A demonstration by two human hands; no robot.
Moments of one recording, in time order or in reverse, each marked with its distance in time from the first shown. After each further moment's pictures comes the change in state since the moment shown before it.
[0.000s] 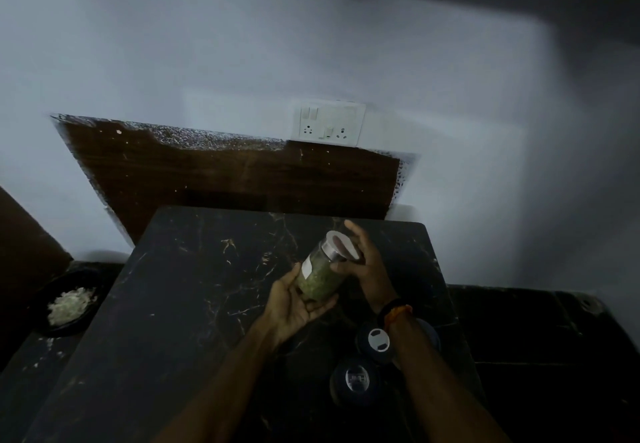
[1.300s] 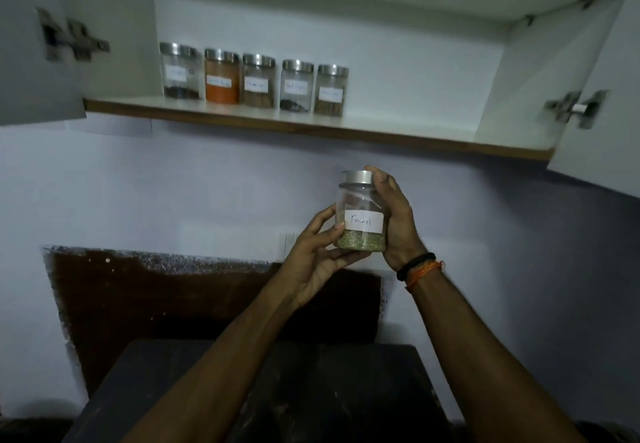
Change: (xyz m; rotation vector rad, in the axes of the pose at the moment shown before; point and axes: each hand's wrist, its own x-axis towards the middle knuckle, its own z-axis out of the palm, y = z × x) left_hand -0.053 0.148 0.267 0.396 -0.619 0.602; right_hand 0.075 -0.293 -0.035 0.342 0.080 -0.481
